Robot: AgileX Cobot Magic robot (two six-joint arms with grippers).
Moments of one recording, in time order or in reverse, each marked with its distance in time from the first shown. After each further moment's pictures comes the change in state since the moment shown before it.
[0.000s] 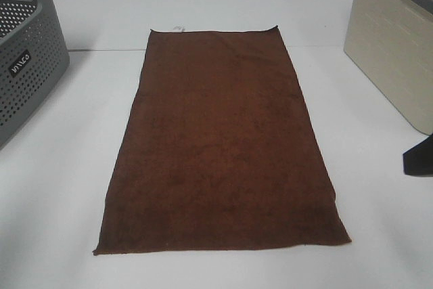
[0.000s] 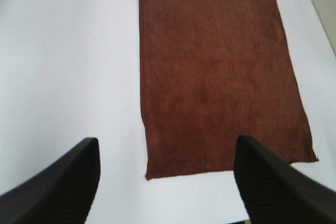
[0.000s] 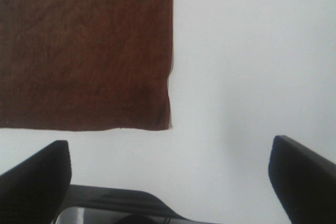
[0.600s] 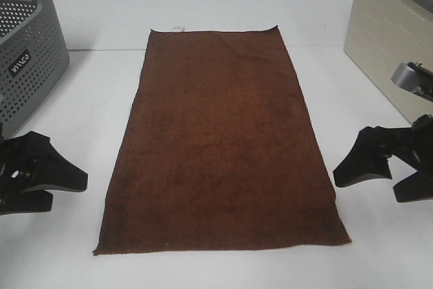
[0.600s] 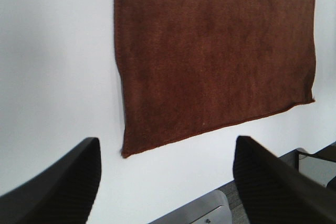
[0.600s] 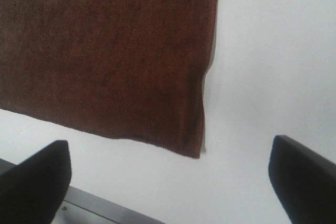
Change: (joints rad) left arm -0.047 0.674 0.002 -0.552 -0.001 0.632; right arm 0.000 0.605 -0.063 0.344 -0.133 -0.402
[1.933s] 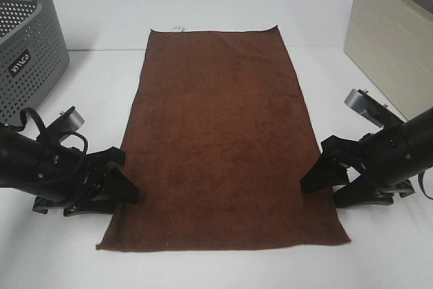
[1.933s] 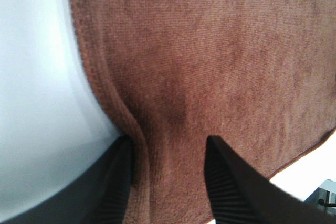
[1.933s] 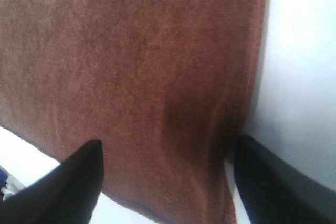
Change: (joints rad) left arm -0.171 0.416 -0.173 -0.290 -0.075 0.221; right arm 0.023 0.399 -0.085 0.354 -0.024 -0.369
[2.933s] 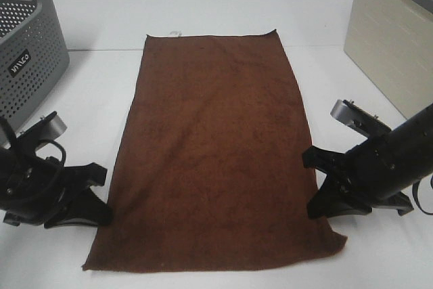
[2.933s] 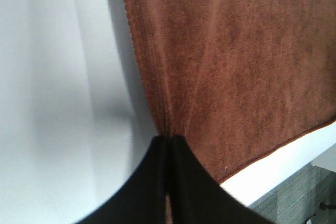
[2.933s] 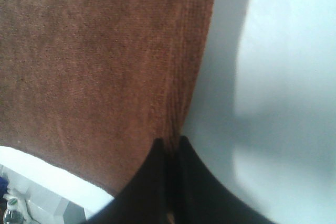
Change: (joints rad) left arm 0.000 -0.173 0.128 0.135 -0.027 -0.082; right arm 0.132 -0.097 0.073 -0.061 -0.071 0.270
